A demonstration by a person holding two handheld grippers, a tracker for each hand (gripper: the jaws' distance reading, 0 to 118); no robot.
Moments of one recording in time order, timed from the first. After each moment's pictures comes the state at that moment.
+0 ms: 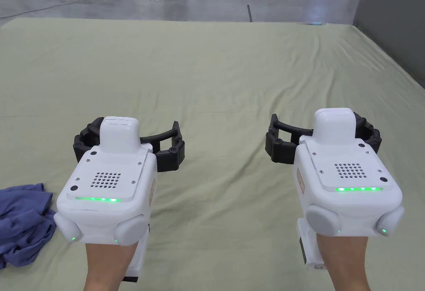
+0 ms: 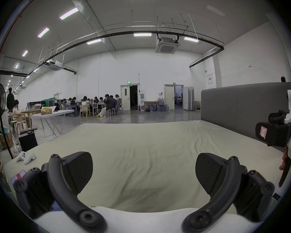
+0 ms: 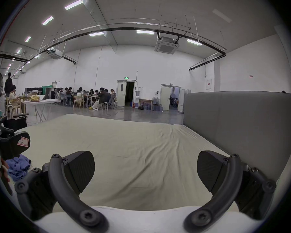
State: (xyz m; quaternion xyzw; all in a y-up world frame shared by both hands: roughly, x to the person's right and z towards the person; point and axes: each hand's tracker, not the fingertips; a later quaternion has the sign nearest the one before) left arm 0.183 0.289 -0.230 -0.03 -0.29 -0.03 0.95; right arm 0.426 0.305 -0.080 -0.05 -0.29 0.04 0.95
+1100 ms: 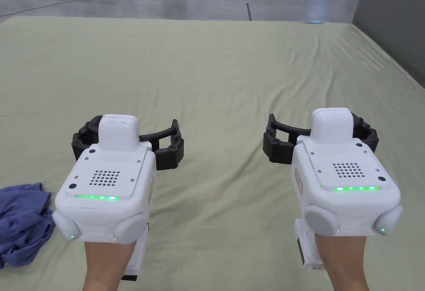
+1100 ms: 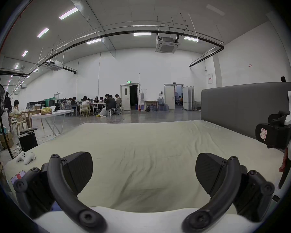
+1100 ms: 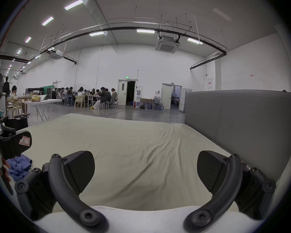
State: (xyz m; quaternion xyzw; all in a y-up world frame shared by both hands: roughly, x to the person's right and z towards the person) left arm 0.183 0.289 -0.232 -0.03 -0.29 -0.03 0.96; right arm 0.425 0.303 -0.082 -0.06 -0.29 0.03 0.96
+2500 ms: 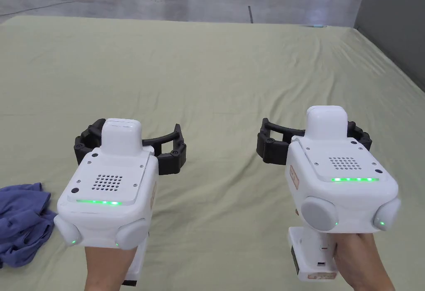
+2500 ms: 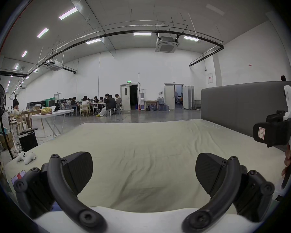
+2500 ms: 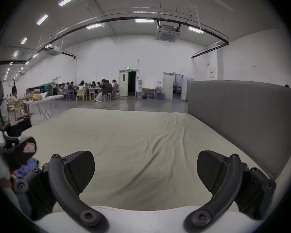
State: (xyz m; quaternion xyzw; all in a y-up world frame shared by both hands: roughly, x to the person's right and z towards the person) left arm 0.184 0.287 -0.229 -0.03 -0.29 -0.04 0.96; right arm 0.418 0.319 -0.089 -0.10 -0.27 -0.01 0.96
